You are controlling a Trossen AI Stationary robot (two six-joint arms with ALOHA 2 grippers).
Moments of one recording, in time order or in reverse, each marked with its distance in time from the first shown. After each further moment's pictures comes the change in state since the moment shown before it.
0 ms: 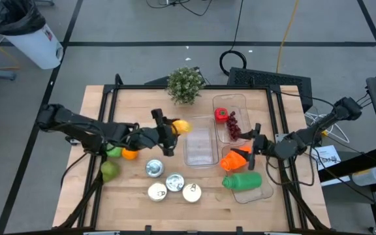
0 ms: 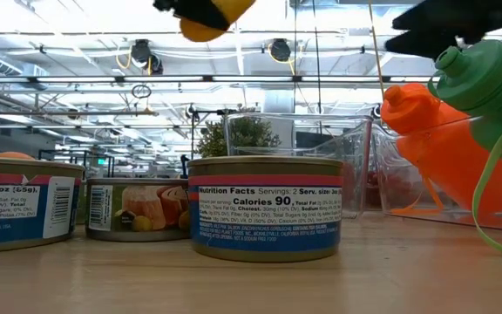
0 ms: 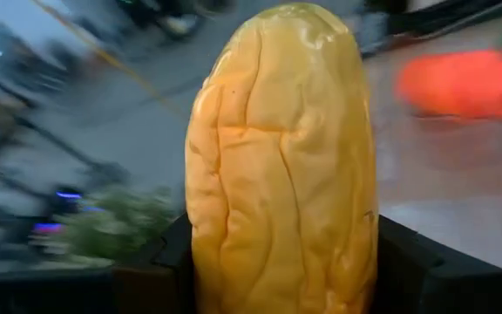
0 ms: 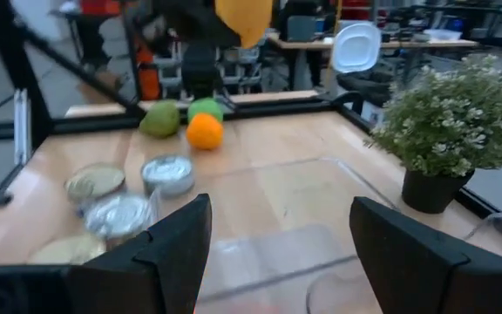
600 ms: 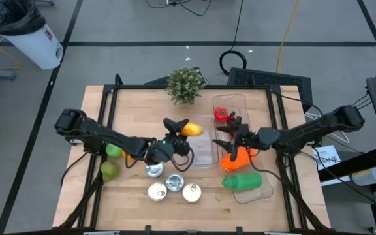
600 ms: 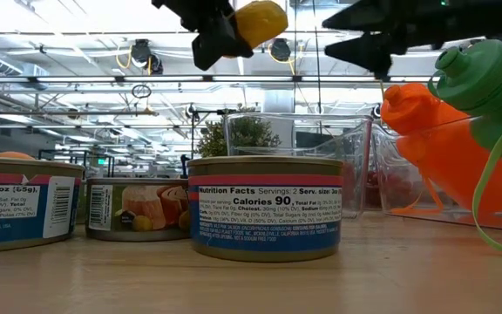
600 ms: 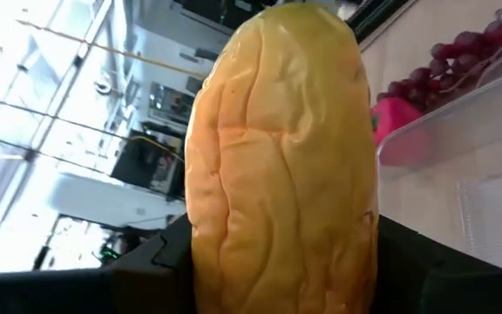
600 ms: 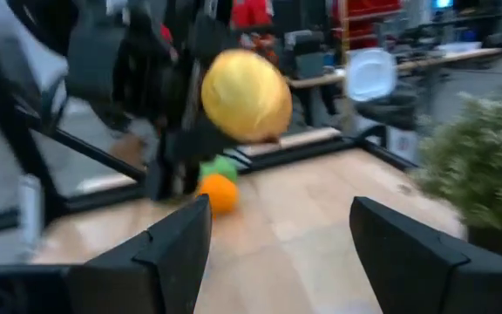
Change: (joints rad) left arm -0.058 0.279 -0.001 0.442 -0.389 0.586; right arm -0.343 0.344 0.006 0.573 -0.372 -0.019
